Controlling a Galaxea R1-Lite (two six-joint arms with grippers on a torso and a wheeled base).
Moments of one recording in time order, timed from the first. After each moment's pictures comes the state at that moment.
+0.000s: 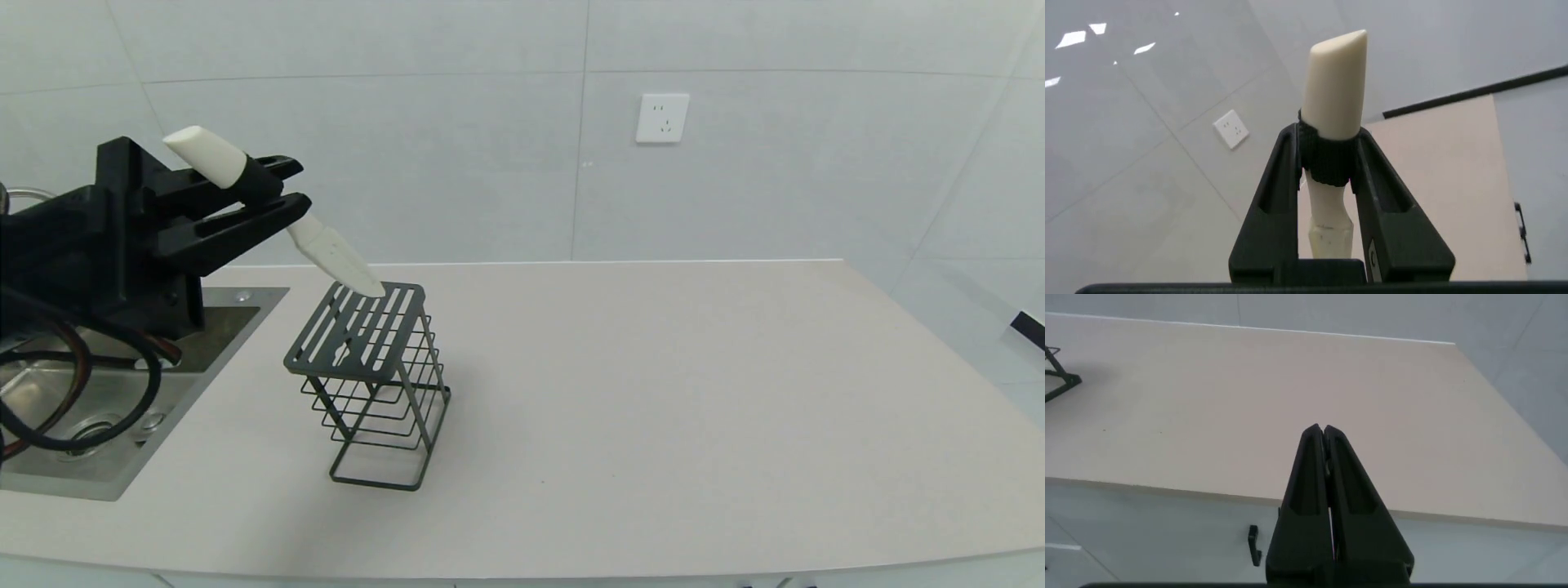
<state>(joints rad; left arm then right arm) -0.08 1.47 -0.64 -1.42 -1.12 0.09 0.00 0.00 0.00 0.00 0.07 -0.03</state>
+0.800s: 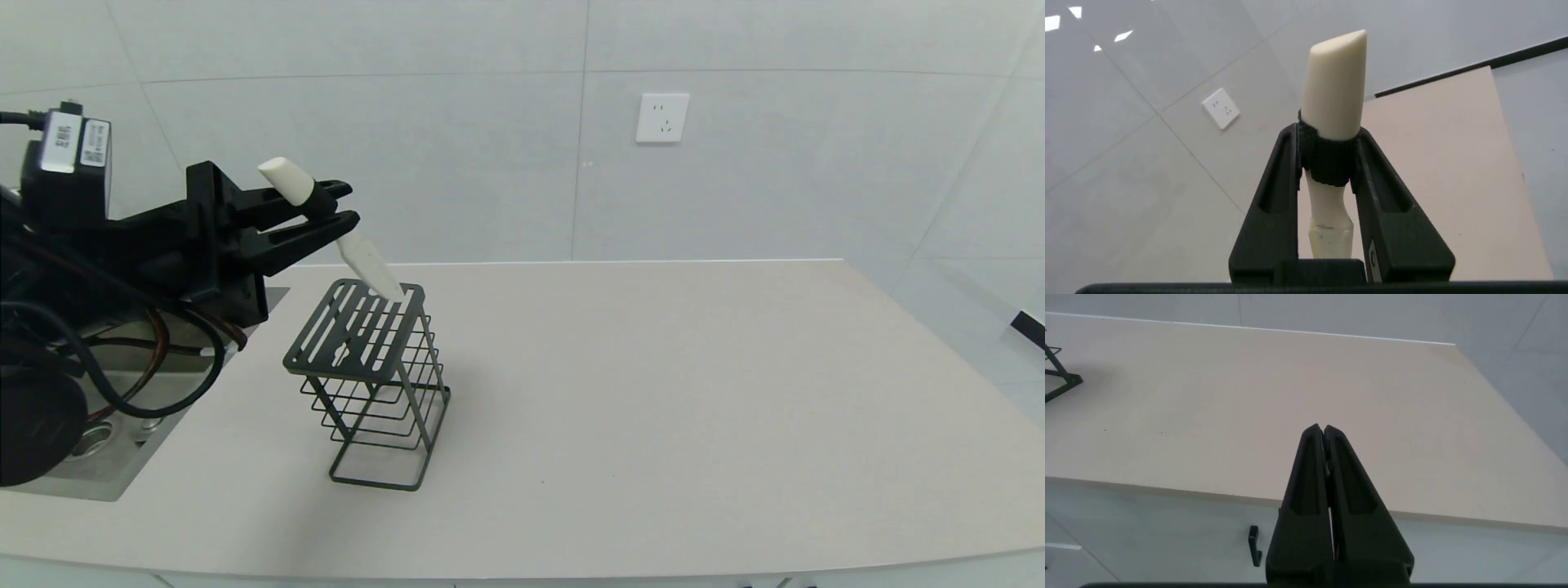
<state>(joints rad) -0.11 1.62 -0.69 -1.42 -1.11 0.13 0.00 0.00 0.00 -0.01 0.10 -0.06</state>
